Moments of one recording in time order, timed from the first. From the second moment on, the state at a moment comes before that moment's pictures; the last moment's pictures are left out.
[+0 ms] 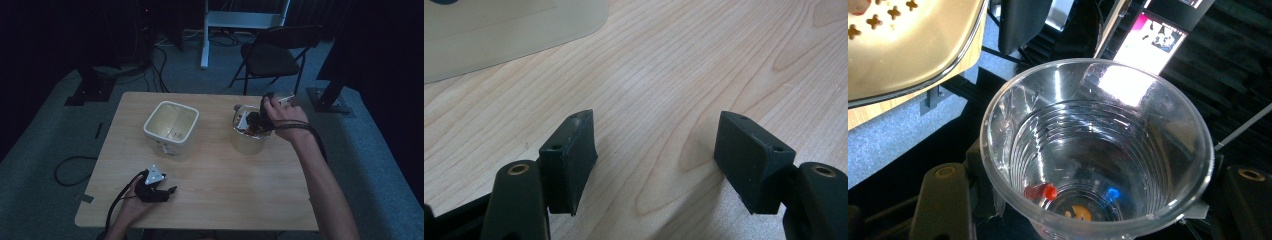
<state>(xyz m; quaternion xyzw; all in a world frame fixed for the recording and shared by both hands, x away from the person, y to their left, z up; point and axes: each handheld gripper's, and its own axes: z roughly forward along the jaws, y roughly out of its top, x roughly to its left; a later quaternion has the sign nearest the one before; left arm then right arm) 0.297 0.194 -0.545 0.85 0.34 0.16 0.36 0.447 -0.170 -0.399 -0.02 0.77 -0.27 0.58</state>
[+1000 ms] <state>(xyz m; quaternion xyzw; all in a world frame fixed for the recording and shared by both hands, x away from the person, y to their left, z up) 0.298 0.194 -0.545 0.85 0.34 0.16 0.36 0.425 -0.240 -0.328 0.36 0.77 0.38 0.36</state>
